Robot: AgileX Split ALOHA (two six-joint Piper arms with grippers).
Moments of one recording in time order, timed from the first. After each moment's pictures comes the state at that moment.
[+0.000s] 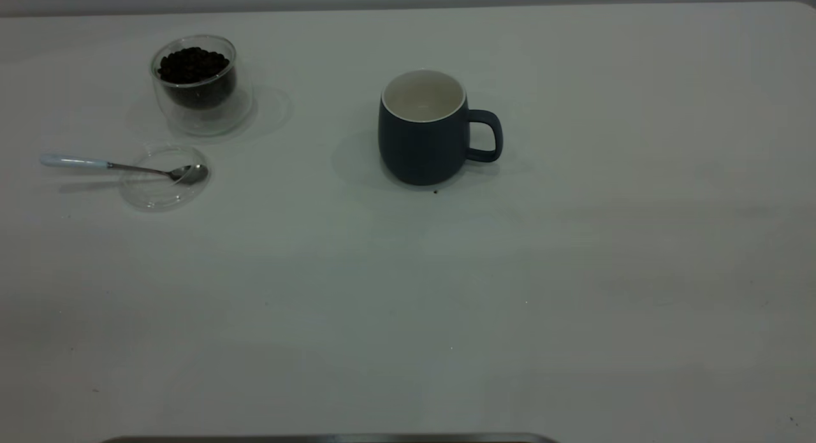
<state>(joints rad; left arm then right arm) -0.05 -0.03 -0.49 -0.08 1.14 0.03 -0.01 -0.02 -0.47 0.03 1.12 -0.11</state>
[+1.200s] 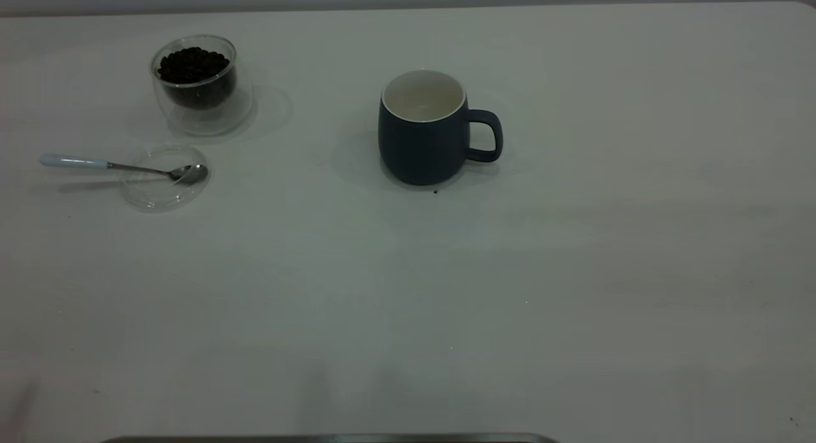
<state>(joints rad) -0.05 0.66 -0.63 -0.08 0.66 -0.07 -0.01 -0.02 -0.47 0.03 1.13 -0.11</state>
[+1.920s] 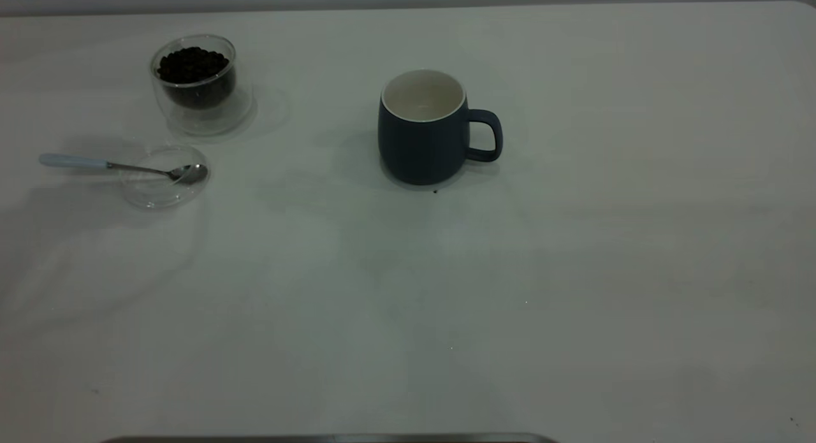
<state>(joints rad) 0.09 1.79 -1.32 -0.51 0.84 0.47 -0.01 -0.02 -0.47 0.03 1.13 -0.11</state>
